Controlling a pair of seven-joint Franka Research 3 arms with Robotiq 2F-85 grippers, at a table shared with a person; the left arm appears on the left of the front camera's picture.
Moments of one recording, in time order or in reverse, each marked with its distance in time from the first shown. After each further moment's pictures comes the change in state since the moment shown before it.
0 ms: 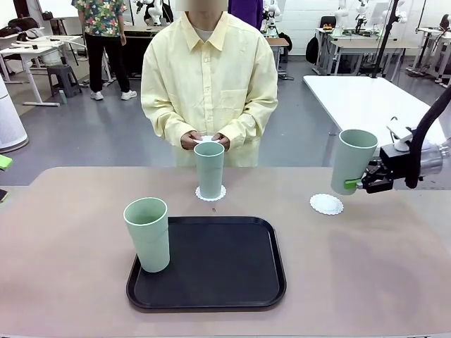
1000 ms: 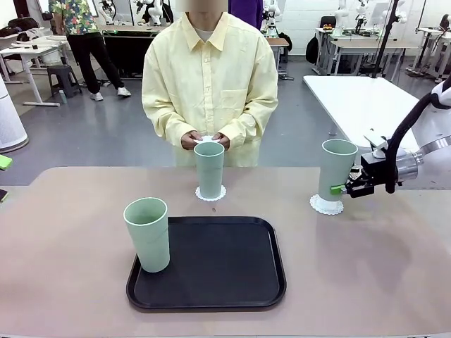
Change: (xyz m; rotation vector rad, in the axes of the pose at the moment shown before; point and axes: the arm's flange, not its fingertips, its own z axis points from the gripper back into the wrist) left arm 0.000 0.000 0.000 0.000 0.000 0.000; right arm -0.041 -0.035 -0.029 0.040 0.008 -0.096
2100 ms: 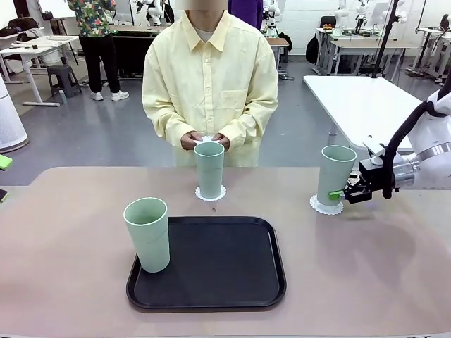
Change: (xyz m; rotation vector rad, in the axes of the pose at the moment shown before) left arm 0.000 0.000 0.000 0.000 0.000 0.000; right arm -0.021 -0.004 -0.004 0.002 -0.022 0.012
